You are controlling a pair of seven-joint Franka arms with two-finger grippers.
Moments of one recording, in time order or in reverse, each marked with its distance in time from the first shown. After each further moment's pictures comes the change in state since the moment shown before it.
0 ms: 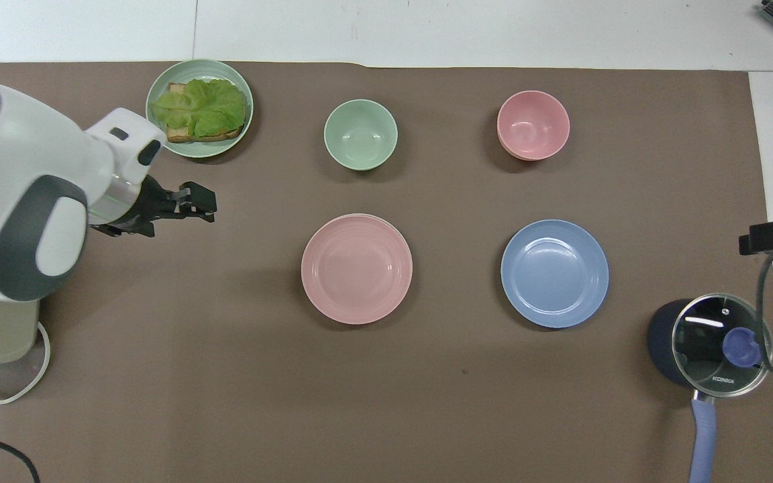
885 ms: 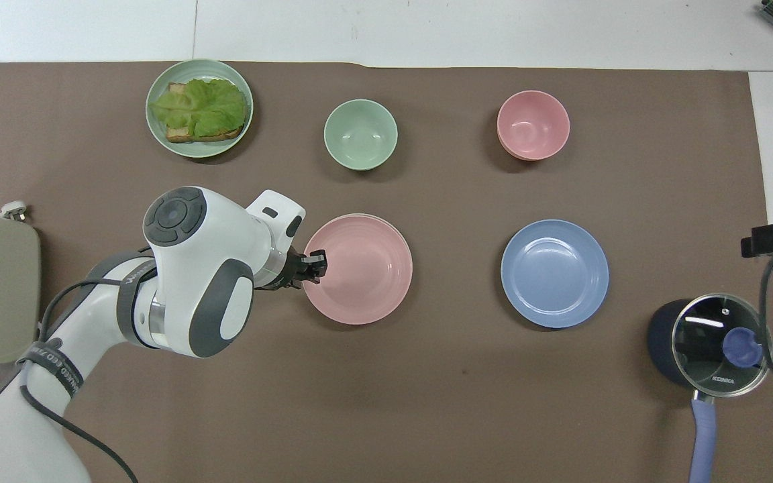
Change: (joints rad) left arm -0.268 0.061 -0.032 -0.283 -0.207 0.339 -0.164; right arm -0.001 0.000 -0.001 0.005 -0.001 -0.005 0.000
